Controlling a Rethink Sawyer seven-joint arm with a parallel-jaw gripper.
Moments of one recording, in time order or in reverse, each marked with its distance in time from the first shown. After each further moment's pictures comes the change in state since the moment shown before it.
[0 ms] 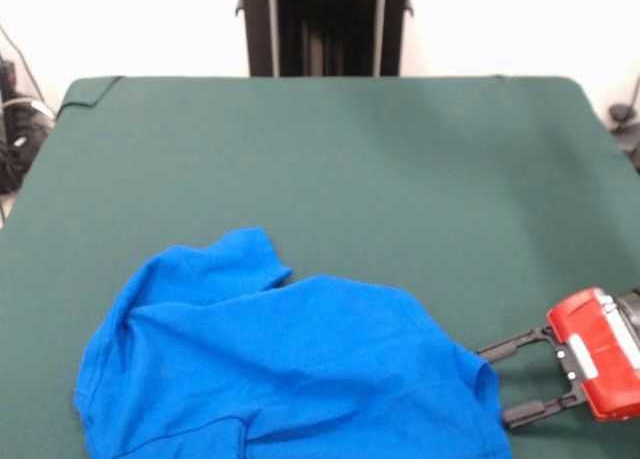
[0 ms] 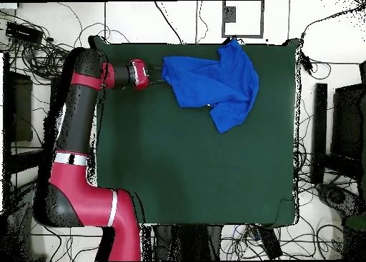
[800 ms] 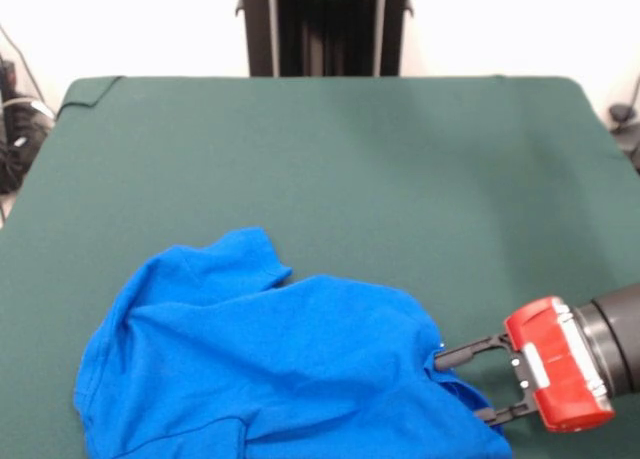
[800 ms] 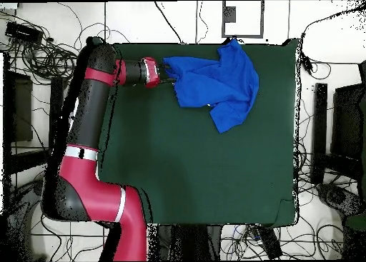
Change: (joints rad) arm -0.049 0.002 -0.005 0.000 0.000 0.000 0.000
